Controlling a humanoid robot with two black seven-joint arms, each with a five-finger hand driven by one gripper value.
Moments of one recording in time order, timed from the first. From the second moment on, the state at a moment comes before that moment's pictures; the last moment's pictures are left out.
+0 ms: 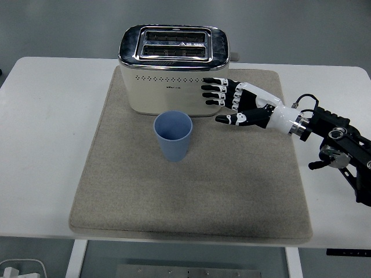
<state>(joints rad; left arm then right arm) 0.00 0.00 -0.03 -0.12 -0.05 -0.02 -0.06 0.79 -0.26 0.67 0.81 -0.84 0.61 0.46</state>
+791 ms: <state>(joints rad) 0.00 0.00 -0.03 -0.12 -0.05 -0.02 -0.06 0.80 -0.35 0.69 0.70 -0.74 0.53 0.49</state>
